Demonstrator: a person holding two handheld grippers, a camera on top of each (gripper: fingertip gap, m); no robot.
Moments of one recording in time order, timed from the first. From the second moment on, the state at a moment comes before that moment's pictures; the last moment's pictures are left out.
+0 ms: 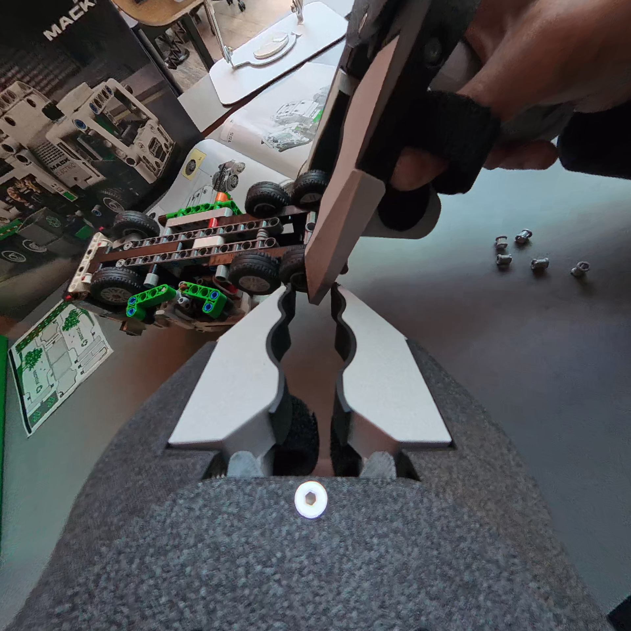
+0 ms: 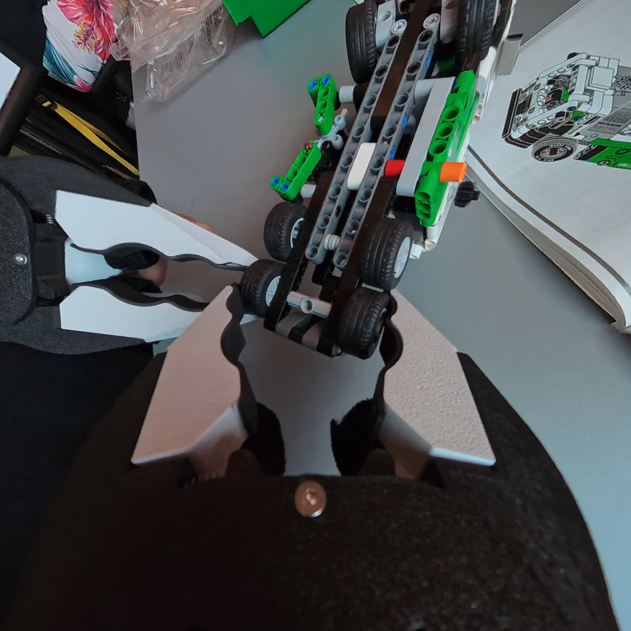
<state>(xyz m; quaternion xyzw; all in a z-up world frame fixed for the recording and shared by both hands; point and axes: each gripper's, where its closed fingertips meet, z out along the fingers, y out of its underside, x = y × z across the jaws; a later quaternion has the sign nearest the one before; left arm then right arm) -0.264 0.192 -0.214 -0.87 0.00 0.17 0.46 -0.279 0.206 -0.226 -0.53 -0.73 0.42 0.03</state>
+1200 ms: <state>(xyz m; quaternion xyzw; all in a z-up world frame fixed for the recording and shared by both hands) -0.166 0.173 -0.236 -0.83 0.10 -0.04 0.54 -0.105 0.234 -0.278 -0.44 -0.80 0.38 0.18</state>
